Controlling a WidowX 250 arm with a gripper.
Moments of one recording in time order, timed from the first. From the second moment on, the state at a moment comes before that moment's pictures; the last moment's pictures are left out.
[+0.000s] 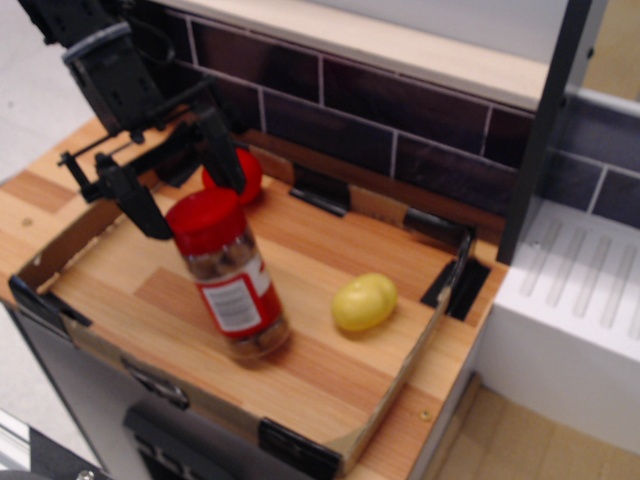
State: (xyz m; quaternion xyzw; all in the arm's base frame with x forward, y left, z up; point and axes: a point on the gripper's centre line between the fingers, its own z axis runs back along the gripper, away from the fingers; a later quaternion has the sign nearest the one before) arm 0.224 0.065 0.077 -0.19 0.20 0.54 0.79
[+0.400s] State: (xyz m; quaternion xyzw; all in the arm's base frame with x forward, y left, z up) arm 0.239 0.098 0.052 -0.13 0.13 0.58 0.79
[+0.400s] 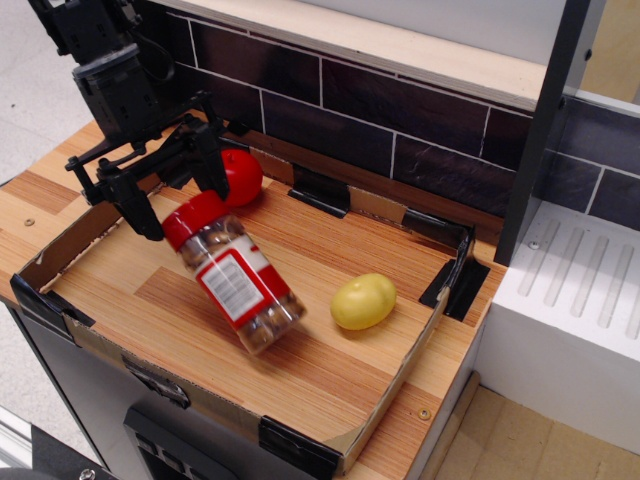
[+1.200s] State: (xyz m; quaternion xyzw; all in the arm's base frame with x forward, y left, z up) arm 0.226 0.070 0.017 -0.02 0.01 0.50 0.87
